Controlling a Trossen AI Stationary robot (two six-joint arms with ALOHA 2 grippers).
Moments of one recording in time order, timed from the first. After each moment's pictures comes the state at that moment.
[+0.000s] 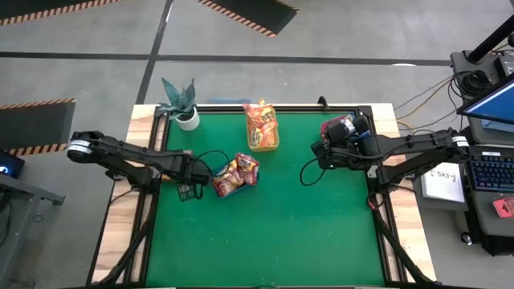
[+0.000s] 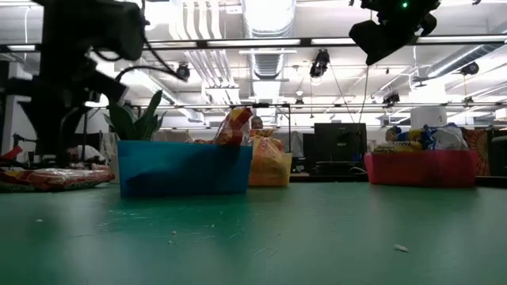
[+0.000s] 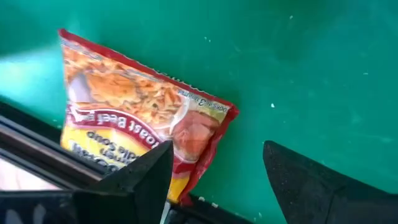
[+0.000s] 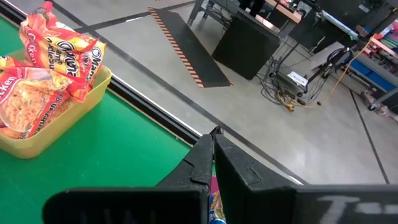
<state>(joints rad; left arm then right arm) -0.09 1.31 0.81 -1.22 -0.20 -0.47 0.06 1.19 1.06 -1.04 1.10 0.68</state>
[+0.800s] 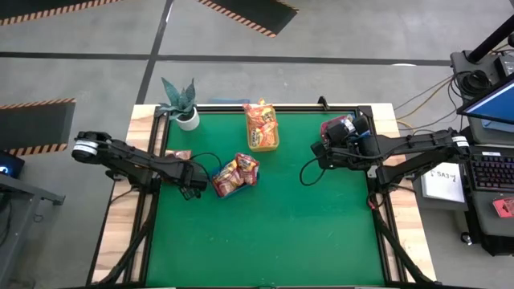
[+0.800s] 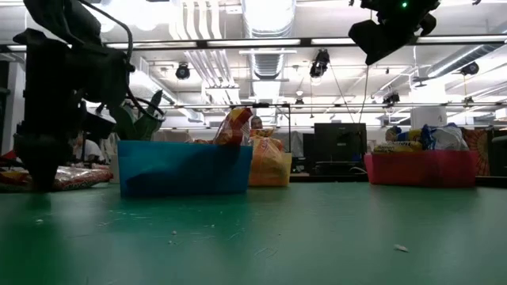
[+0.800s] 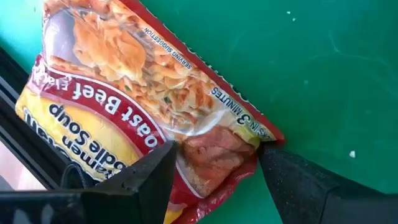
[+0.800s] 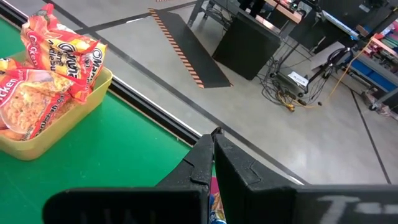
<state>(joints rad) -0.10 1.37 0.58 -1.02 -0.28 -0.80 0.06 1.19 1.06 -1.04 1.10 0.68</state>
